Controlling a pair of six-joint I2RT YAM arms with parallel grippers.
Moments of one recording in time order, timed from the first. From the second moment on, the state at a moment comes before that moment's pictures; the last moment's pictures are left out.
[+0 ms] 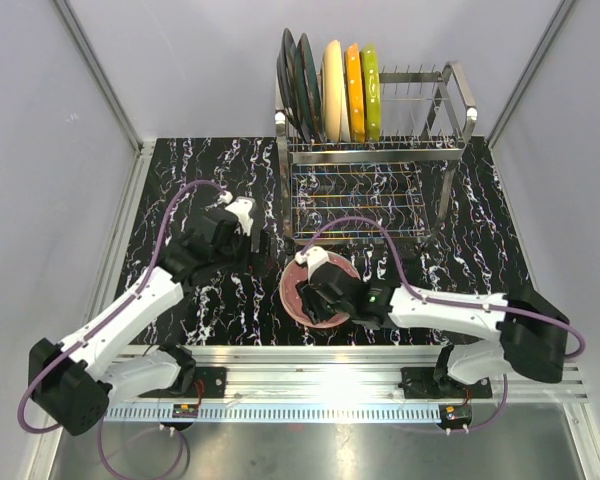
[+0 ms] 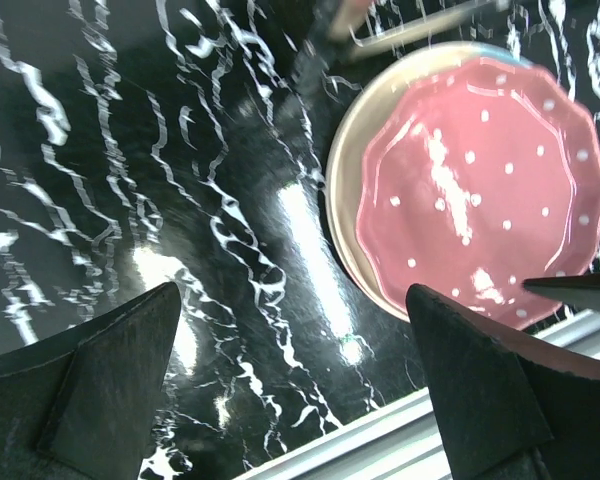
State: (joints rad) left arm -0.57 1.09 0.88 -0.57 0.00 -0.30; right arm 1.13 1.36 0.79 -0.20 0.18 0.41
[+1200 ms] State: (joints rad) left arm -0.57 0.86 0.86 -0.57 -0.20 -0.32; right arm 1.26 1.78 1.12 -0.34 0.46 0.52
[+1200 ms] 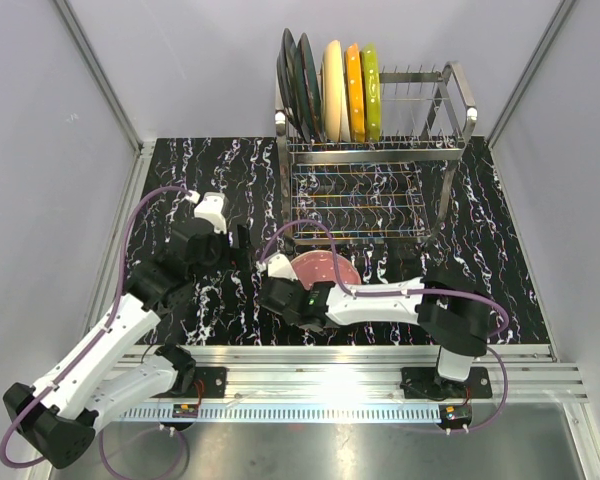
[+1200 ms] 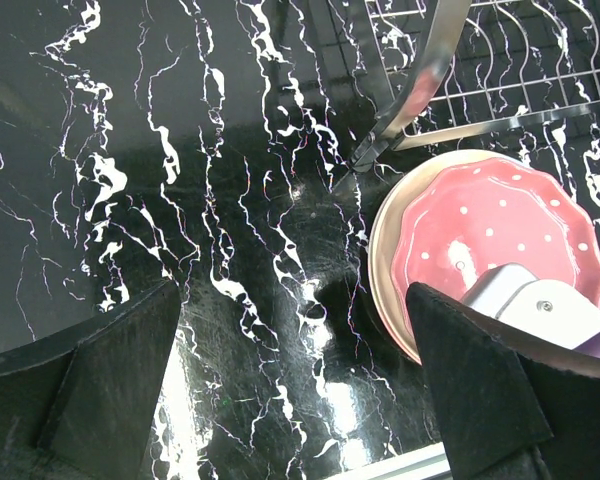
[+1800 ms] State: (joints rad) left arm -0.57 0.91 0.86 -0.57 -0.10 -0.38; right arm 1.29 1.48 0.90 -0.22 0.47 0.54
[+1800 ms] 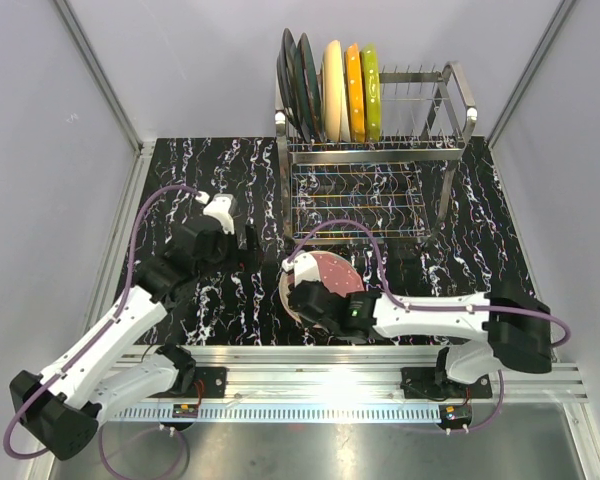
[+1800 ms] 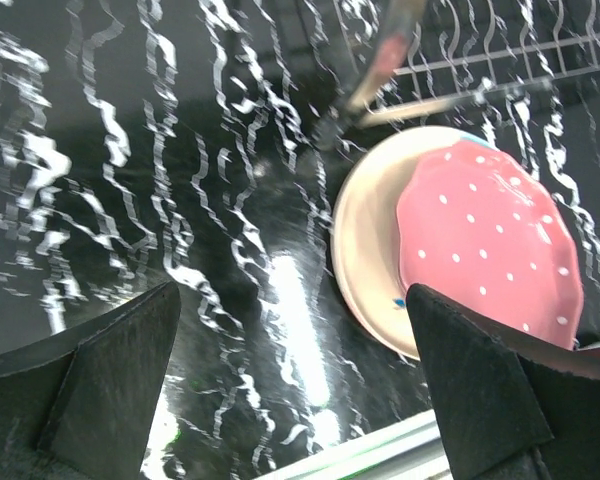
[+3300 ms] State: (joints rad) left arm -0.76 1.23 0.69 -0.16 0.20 -0.80; right arm 1.36 1.19 0.68 0.01 0.45 0.58
